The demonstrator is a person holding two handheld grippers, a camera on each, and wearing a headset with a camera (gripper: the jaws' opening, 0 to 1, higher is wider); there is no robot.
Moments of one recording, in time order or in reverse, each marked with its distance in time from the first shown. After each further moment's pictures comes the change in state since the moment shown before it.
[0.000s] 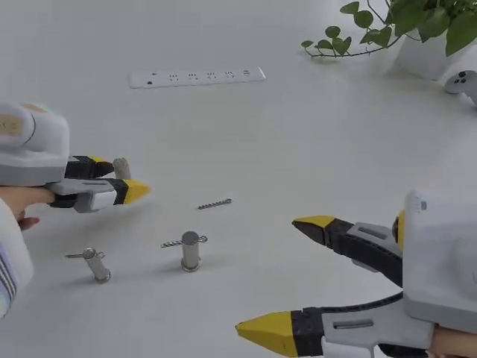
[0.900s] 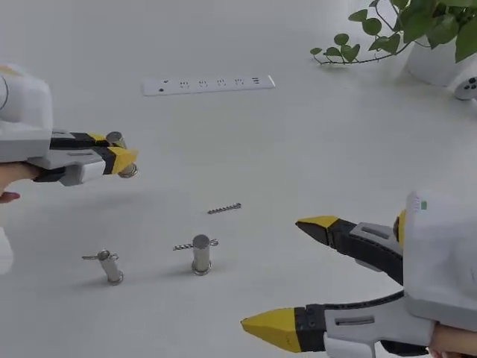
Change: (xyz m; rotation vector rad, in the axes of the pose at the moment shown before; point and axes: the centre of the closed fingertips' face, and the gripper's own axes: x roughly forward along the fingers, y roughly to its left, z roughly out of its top) left arm -0.064 -0.009 0.058 0.073 -0.097 0.057; right arm 0.004 0.001 0.006 -0.033 -0.006 0.002
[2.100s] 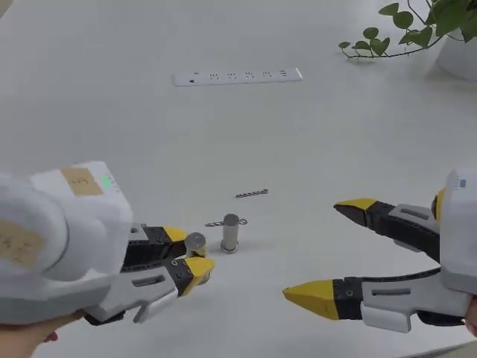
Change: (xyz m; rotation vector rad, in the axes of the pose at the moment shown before) left arm -0.051 -0.173 -0.072 0.118 0.132 -0.185; right arm -0.009 -0.007 -0.011 -0.046 0.046 -0.044
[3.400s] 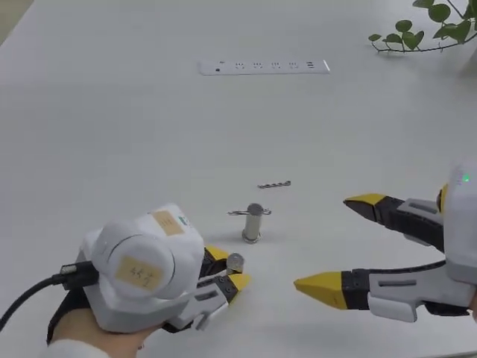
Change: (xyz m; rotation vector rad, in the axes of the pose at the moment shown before) left arm 0.042 -0.004 -0.038 -0.107 -0.016 0.045; right arm 0.020 0.003 0.001 -0.045 0.047 0.032
